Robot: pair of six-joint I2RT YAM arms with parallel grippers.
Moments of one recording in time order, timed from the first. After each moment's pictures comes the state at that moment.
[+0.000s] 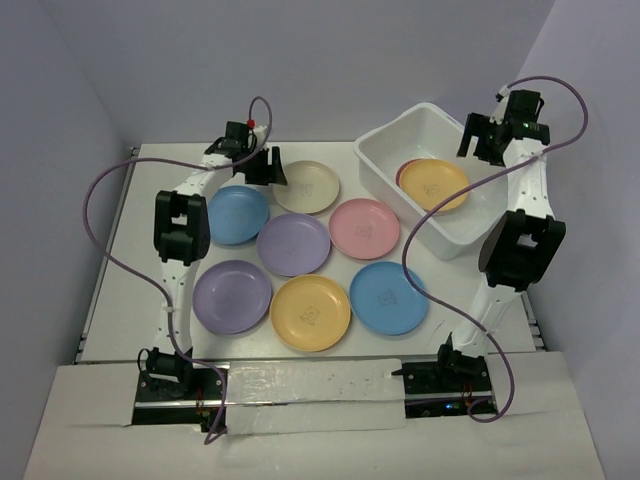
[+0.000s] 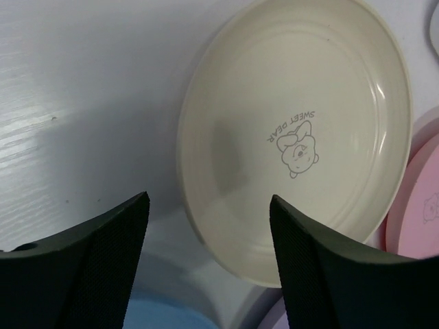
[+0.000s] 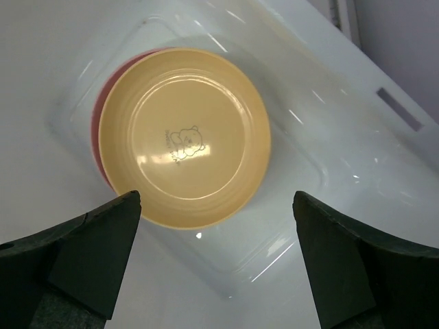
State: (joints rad) left arm -0.23 2.47 2.13 -0.52 0.42 -0.15; right arm -0.28 1.96 1.97 -0.81 -0.15 0.02
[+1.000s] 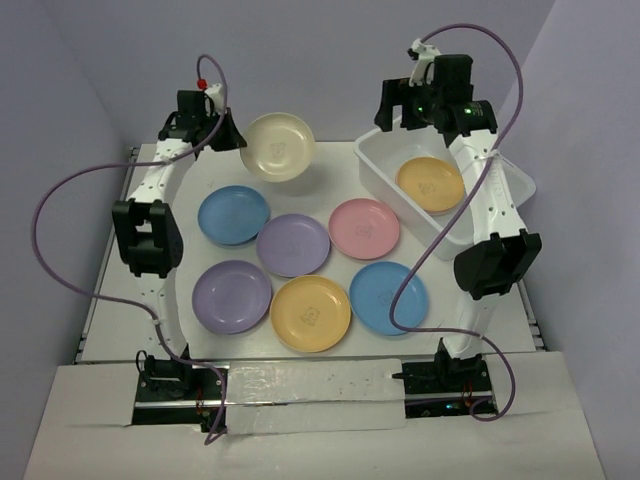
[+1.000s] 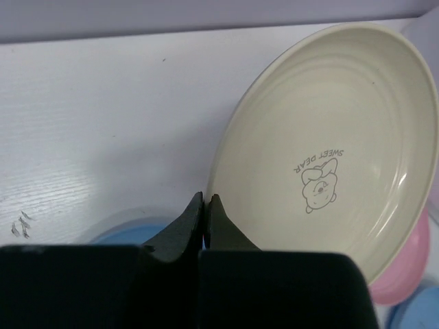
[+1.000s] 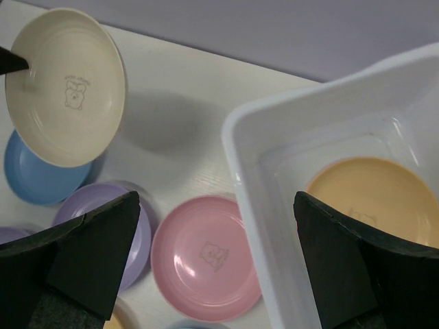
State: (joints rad) left arm -0.12 2.19 2.06 -0.48 0.39 -0.21; right arm 0.14 1.88 2.19 -0.81 -0.26 0.02
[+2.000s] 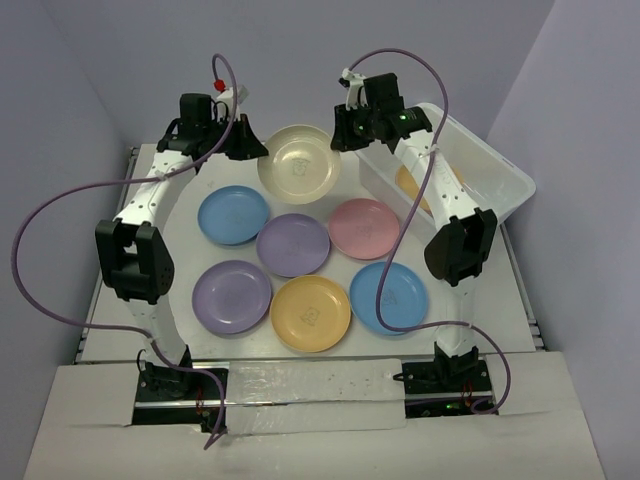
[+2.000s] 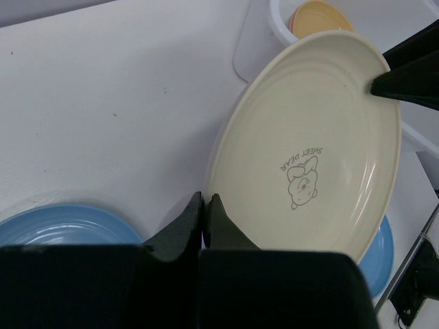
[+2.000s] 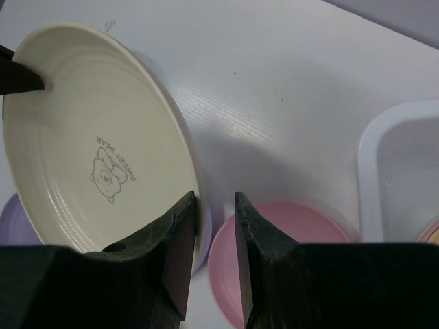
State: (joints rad) left arm -0.19 1.91 1.80 -0.42 0.61 -0.18; right arm 0.35 2.08 2.25 -0.82 -0.30 0.06
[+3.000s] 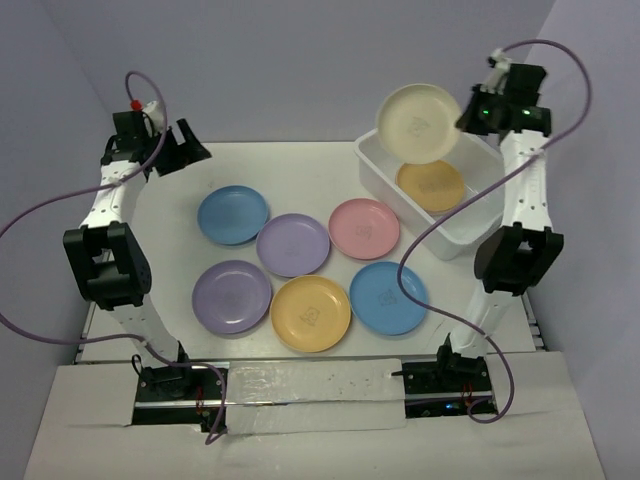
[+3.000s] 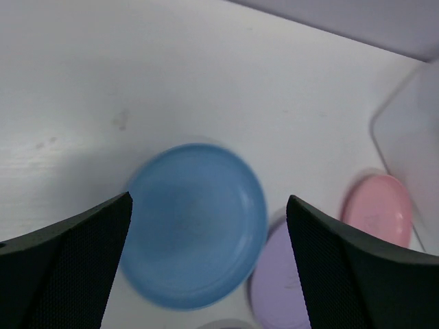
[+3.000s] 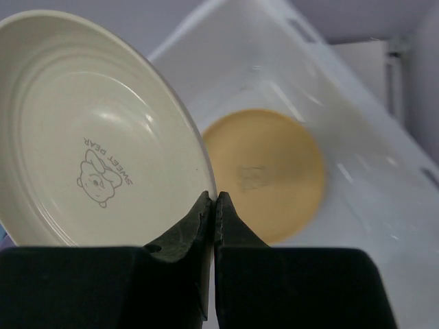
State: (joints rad) left arm 0.09 1.86 1.66 -0.41 0.46 -0.28; right arm -0.14 1.91 2.15 -0.82 -0.33 0.05
